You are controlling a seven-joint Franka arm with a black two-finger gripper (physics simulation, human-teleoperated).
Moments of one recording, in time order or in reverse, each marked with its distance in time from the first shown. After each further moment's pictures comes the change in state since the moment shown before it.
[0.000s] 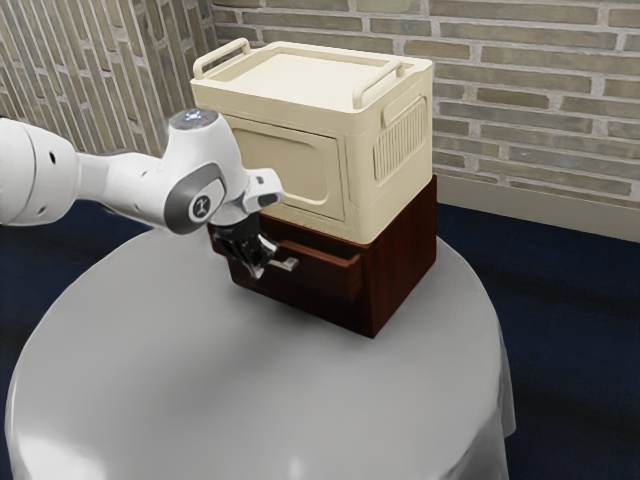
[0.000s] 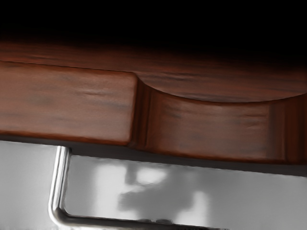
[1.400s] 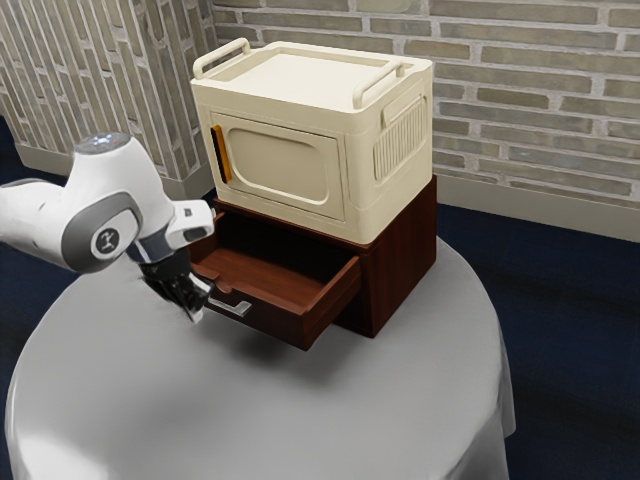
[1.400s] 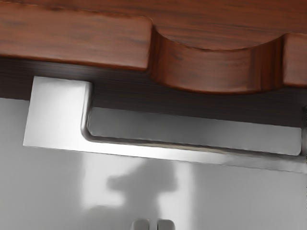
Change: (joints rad) arm 0.012 -0.441 0.008 -0.443 0.025 -0.043 0.001
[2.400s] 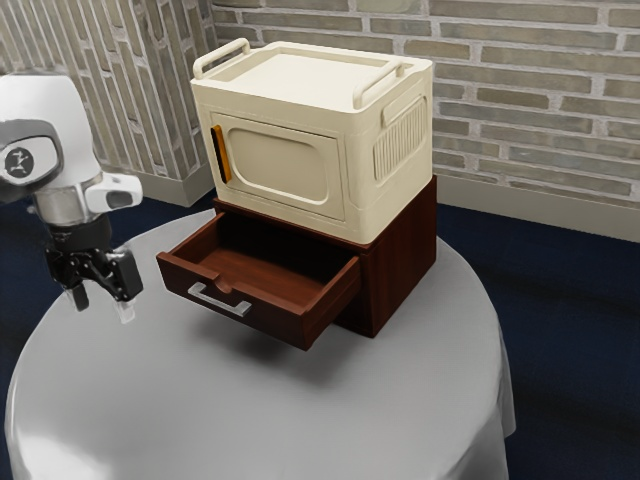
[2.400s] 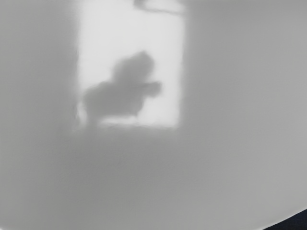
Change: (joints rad) arm 0.104 -0.247 -0.009 0.106 -0.020 -0.666 0.040
